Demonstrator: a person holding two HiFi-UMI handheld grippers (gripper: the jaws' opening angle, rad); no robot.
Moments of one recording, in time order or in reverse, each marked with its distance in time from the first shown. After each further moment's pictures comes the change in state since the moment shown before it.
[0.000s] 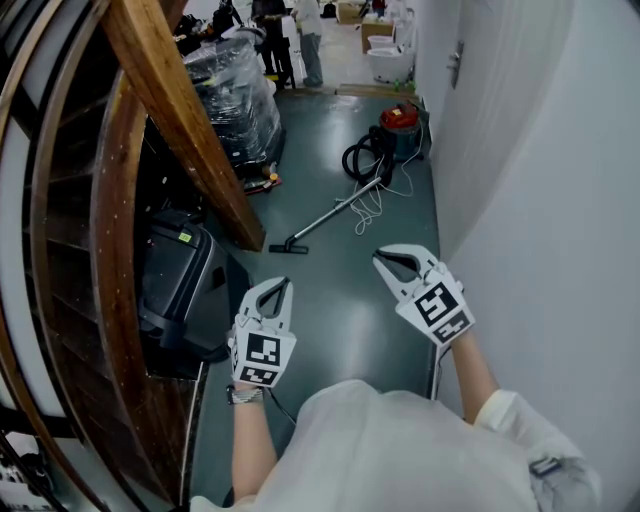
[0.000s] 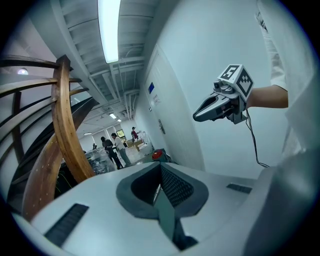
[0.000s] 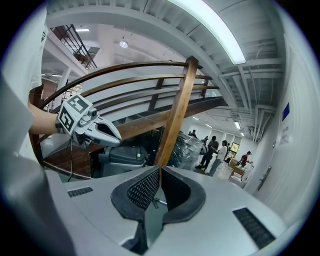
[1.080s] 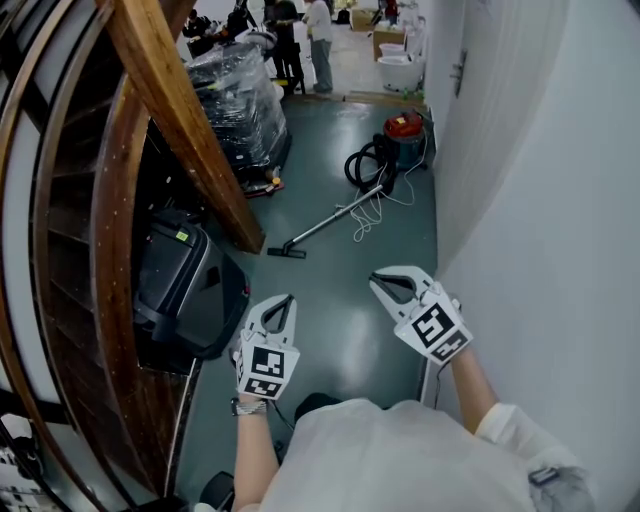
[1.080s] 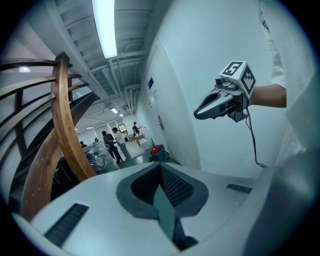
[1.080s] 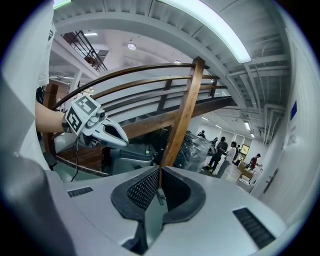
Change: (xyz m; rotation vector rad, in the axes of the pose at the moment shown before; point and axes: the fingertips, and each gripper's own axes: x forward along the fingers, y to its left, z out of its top) left arm 0.011 -0.067 0.006 -0.039 0.060 0.021; right arm -0.046 -0.002 -0.031 -0.034 -0.008 0.110
